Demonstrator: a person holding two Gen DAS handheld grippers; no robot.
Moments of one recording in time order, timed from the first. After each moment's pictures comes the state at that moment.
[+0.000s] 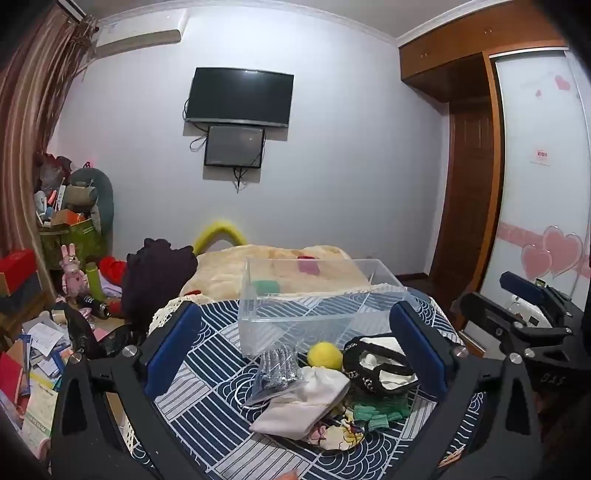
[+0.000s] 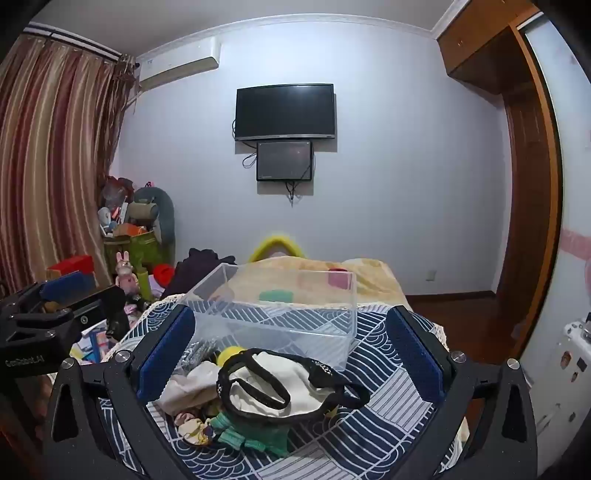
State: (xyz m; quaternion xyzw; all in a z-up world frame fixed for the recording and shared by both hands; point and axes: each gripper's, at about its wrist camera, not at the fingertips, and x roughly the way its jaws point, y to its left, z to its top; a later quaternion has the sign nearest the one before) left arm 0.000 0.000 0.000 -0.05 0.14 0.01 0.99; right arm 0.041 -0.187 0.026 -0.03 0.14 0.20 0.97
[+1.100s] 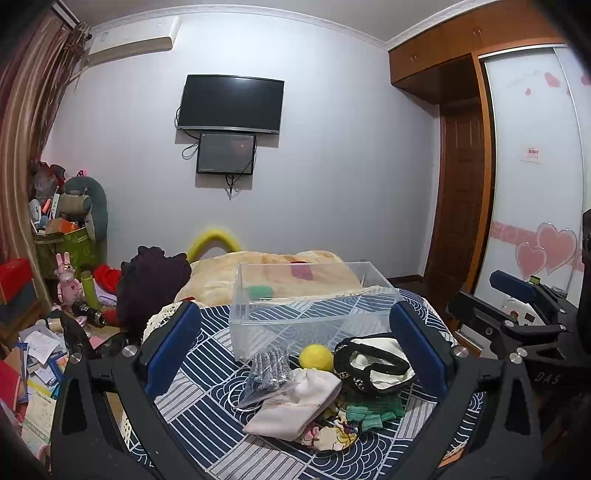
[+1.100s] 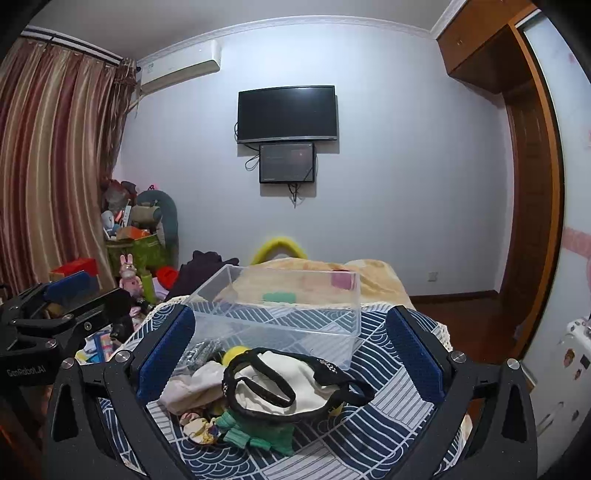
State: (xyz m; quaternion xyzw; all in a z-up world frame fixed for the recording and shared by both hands) left arm -0.008 -0.005 0.003 -0.04 0.11 -0.01 0.99; right arm 0.039 -0.187 0.025 -0.03 0.14 0.21 0.97
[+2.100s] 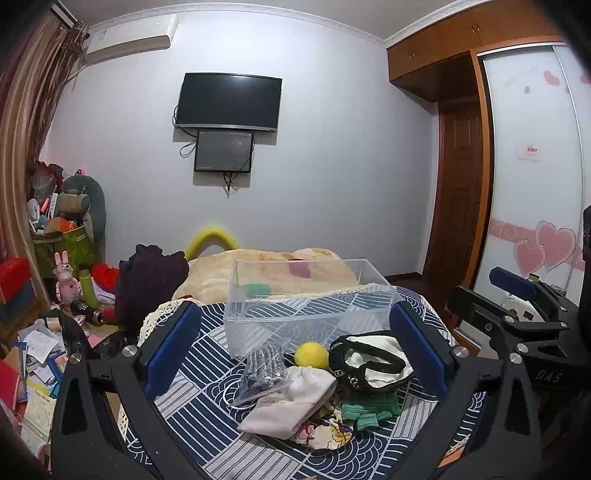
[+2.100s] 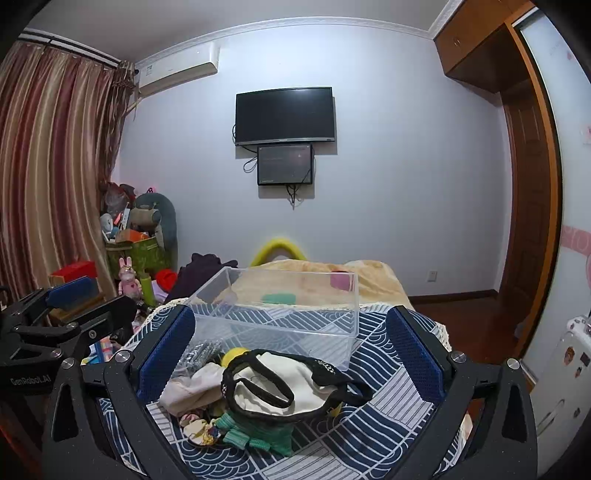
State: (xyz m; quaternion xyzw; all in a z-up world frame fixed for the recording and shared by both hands) left arm -0.006 -0.010 0.001 -0.04 0.12 -0.01 0.99; right arm 0.038 -0.189 0.023 -0.02 0.14 0.20 0.97
